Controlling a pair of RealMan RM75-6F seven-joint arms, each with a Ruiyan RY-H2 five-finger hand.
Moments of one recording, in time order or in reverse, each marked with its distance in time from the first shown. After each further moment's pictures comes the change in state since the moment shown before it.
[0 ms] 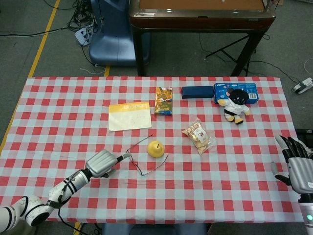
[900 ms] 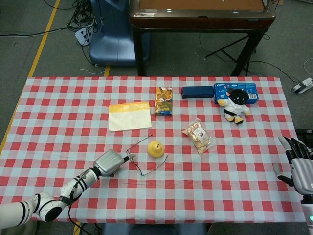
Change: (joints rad) left arm -0.071 -0.072 0.006 0.004 -0.221 -0.078 0.213; right arm -0.011 -0.008 0.000 0.034 0.004 0.008 0.037
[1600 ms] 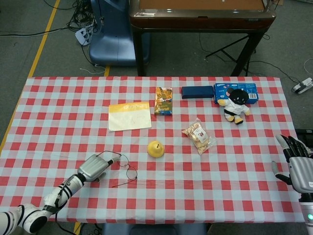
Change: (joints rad) left arm 0.086 0.078 0.093 -0.027 -0.006 0.088 -0.021; right arm 0.010 0.000 0.005 -0.008 -0.014 -0.001 -0.006
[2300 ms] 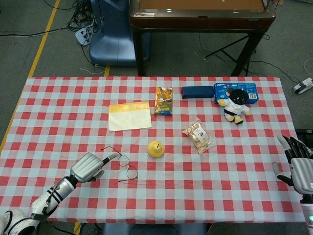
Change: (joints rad) left arm 0.069 0.090 0.015 -0.056 0.214 0.210 -0.166; right arm -0.010 0.002 -0.004 0.000 0.003 0.009 0.003
